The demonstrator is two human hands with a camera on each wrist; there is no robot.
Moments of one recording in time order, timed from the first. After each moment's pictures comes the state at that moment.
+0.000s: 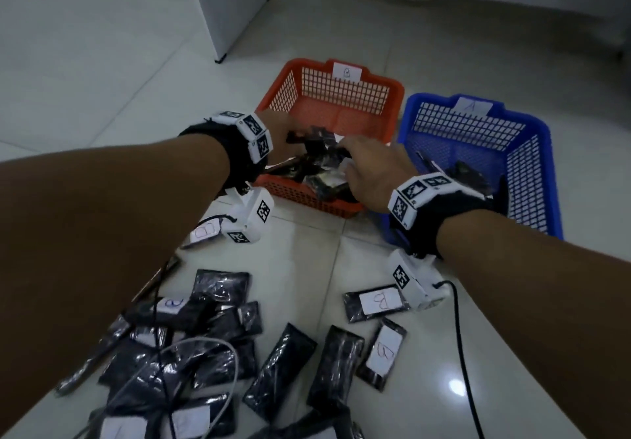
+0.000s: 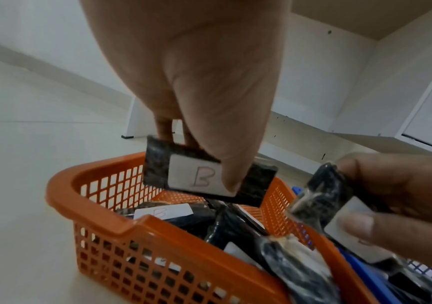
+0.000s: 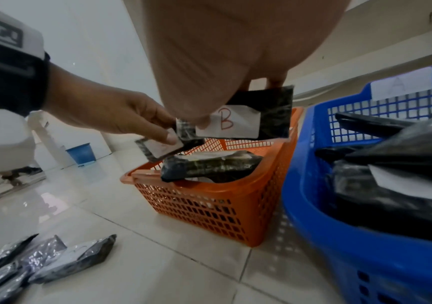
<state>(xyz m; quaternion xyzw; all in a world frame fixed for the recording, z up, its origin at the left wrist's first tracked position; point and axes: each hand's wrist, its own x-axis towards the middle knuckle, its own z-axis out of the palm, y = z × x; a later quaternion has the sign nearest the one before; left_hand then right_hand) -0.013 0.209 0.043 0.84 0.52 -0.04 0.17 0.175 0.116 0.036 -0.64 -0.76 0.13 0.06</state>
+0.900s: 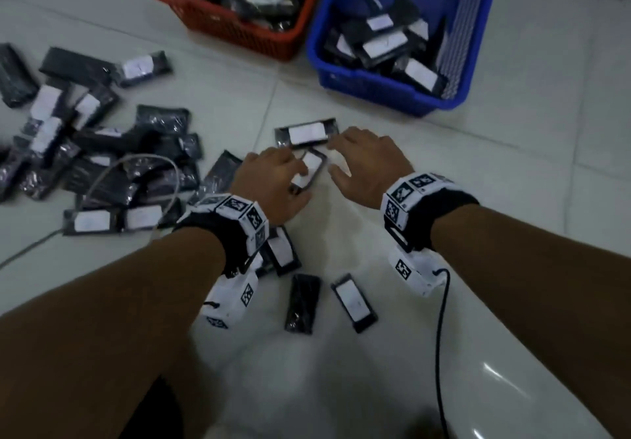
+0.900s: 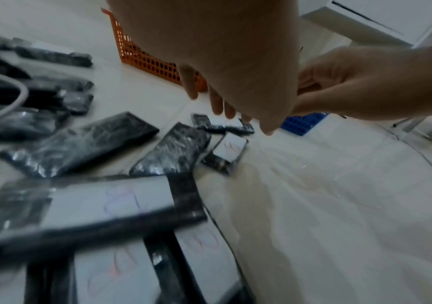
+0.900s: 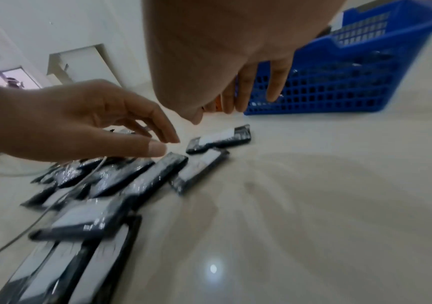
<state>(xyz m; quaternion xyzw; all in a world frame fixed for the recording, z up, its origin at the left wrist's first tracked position) 0.062 -0.121 -0.031 0.86 0.48 0.02 0.19 0.262 -0.120 -0.014 -0.59 -0.78 0.19 -0.01</state>
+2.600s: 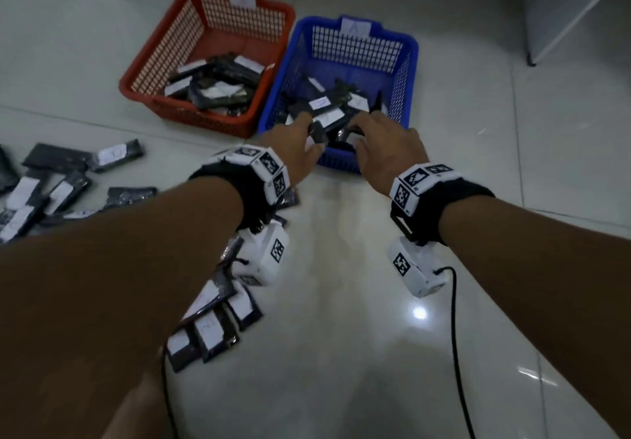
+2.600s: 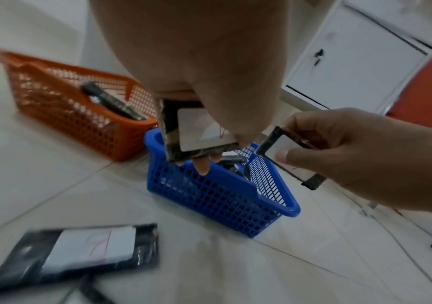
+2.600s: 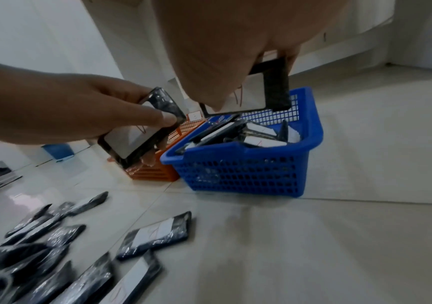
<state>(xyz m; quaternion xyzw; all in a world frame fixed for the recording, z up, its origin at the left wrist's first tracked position) 0.178 -0.012 0.031 0.82 0.52 0.09 0.24 0.357 -0.063 0.039 -0.69 -0.71 0.08 0.12</state>
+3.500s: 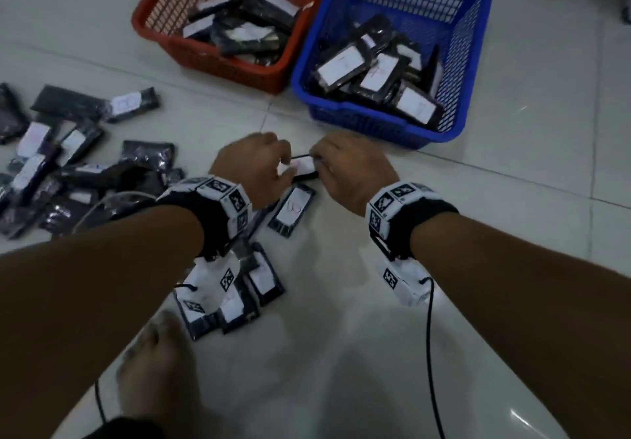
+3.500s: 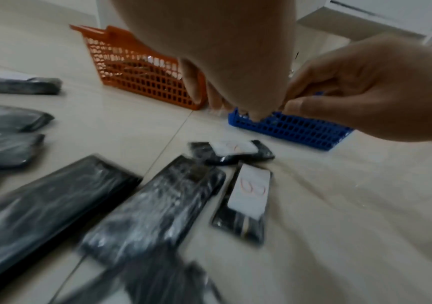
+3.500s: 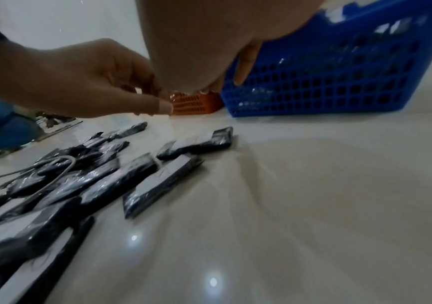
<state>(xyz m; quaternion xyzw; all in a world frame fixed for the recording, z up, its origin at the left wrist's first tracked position) 0.084 -0.047 -0.034 0.85 0.51 0.05 0.13 0.276 -0.065 -0.047 -0.53 -0.83 0.09 0.14</state>
